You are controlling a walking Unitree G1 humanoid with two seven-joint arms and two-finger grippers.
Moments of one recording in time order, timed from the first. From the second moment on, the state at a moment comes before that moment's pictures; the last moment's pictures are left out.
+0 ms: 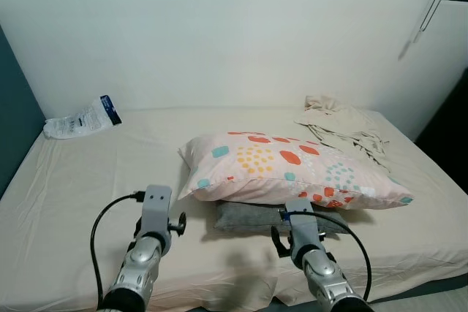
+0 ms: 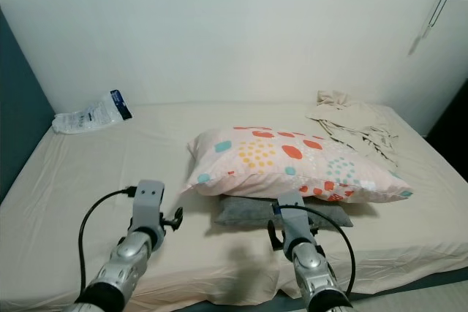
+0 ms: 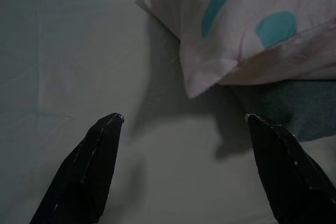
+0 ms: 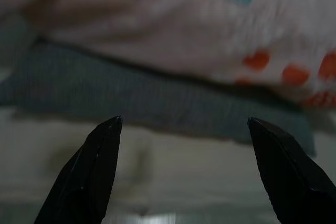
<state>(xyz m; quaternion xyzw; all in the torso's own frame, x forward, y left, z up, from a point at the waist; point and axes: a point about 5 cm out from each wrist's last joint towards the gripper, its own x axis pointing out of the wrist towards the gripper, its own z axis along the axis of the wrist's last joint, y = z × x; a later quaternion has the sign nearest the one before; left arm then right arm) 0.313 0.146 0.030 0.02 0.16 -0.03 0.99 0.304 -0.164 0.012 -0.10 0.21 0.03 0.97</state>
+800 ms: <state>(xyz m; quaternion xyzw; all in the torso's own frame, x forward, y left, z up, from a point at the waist) 0.301 0.160 0.021 -0.01 0.17 -0.03 0.98 0.306 -0.163 0.016 -0.03 0.18 0.03 0.98</state>
